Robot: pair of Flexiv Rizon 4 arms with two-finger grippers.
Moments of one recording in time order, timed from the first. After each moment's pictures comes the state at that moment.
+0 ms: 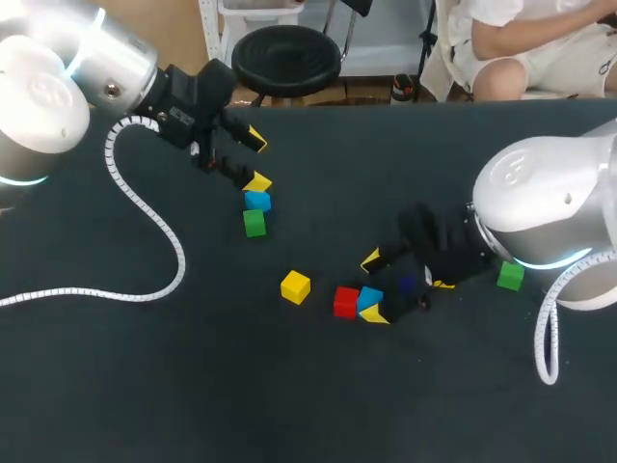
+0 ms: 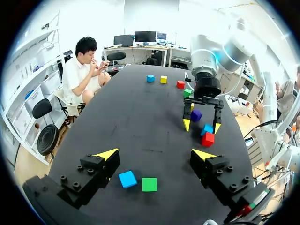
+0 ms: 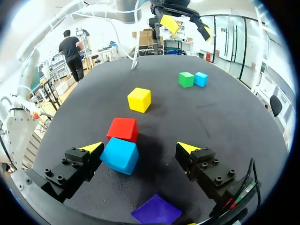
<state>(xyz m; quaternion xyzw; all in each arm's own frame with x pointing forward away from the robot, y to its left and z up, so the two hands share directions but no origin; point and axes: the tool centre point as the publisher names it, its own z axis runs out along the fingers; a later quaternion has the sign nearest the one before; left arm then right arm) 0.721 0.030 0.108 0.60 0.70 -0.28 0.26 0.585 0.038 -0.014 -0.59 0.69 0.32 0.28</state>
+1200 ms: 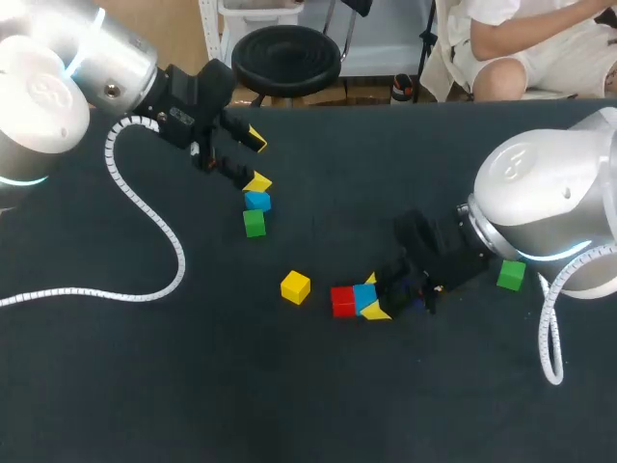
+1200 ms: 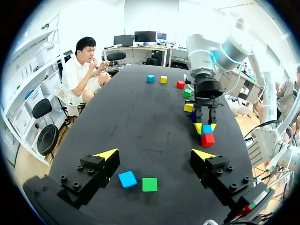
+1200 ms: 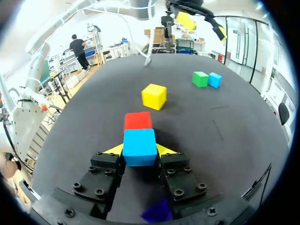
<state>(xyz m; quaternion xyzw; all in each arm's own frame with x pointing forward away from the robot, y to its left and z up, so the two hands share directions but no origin) 0.721 0.030 0.108 0.60 0.70 -0.28 0.26 0.564 0.041 -0.016 -0.62 0.66 0.34 0.24</state>
